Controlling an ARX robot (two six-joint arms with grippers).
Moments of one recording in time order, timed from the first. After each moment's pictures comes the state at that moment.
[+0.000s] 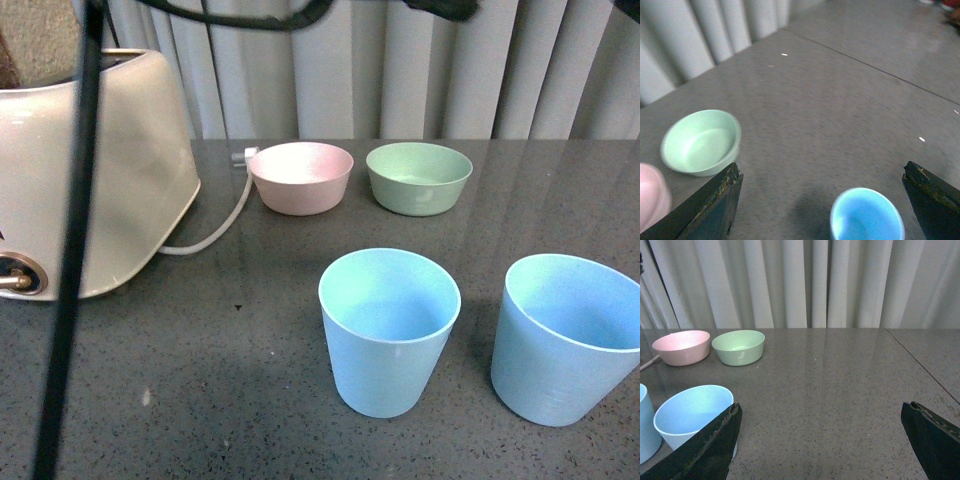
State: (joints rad) left arm -0.62 1.60 1.23 -0.02 0.26 0.10; right arm 0.00 0.00 0.01 0.00 0.00 0.00
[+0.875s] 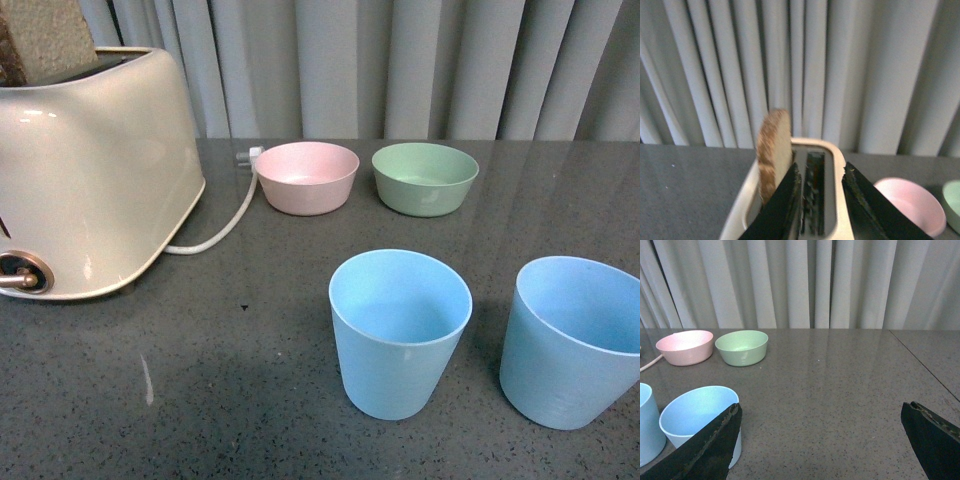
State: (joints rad) left arm -0.20 1.25 0.69 0.61 -0.22 -0.02; right arm 0.00 0.00 0.01 0.00 0.00 0.00
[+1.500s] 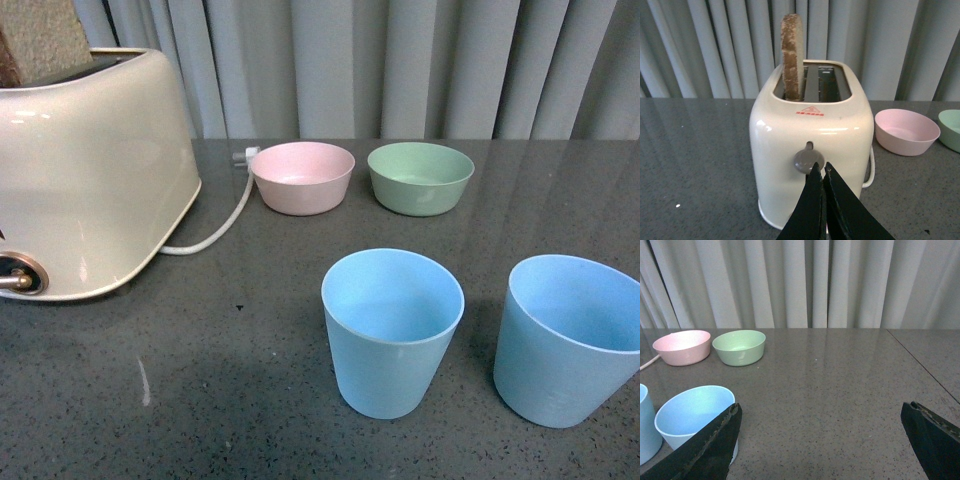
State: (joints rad) left arm -0.08 0.94 0.22 0.71 -0.09 -0.02; right arm 0.00 0.00 0.01 0.00 0.00 0.00
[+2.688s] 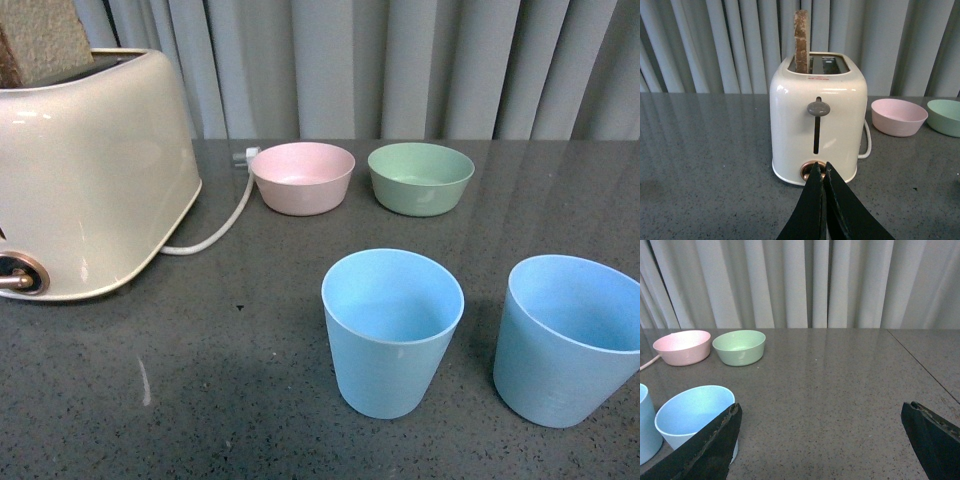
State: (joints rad) left arm 0.00 0.29 0.01 0.29 0.00 -0.01; right arm 0.00 0.00 0.01 0.00 0.00 0.00
